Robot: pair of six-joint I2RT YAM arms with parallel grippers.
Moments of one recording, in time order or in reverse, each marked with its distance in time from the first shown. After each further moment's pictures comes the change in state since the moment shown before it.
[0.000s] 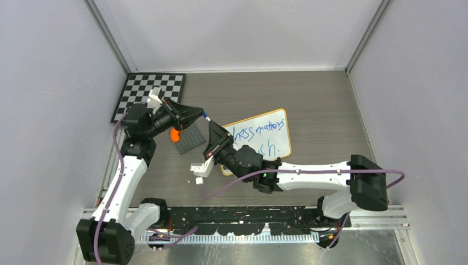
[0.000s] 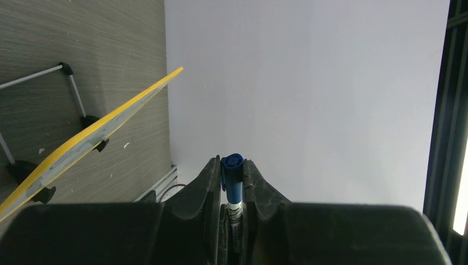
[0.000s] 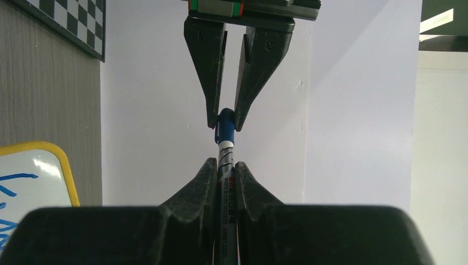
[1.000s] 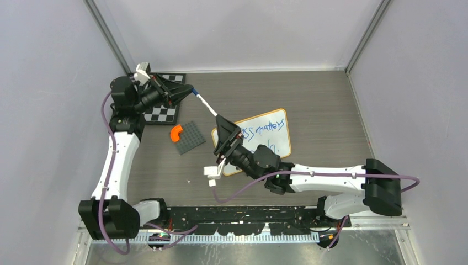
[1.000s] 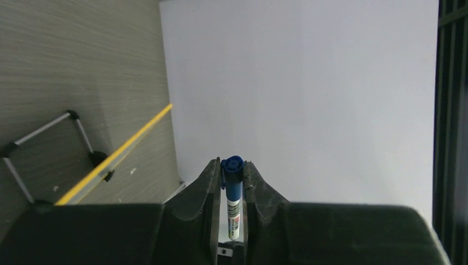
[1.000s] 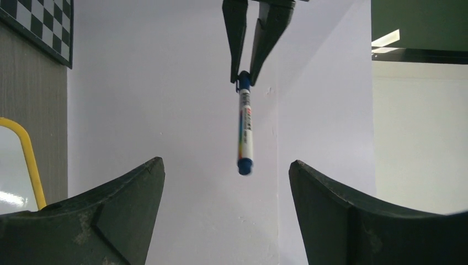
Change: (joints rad) left arm 0.120 0.196 0.323 -0.089 0.122 0.075; right arm -0.027 -0.130 -0.129 0.092 -0.135 -0.101
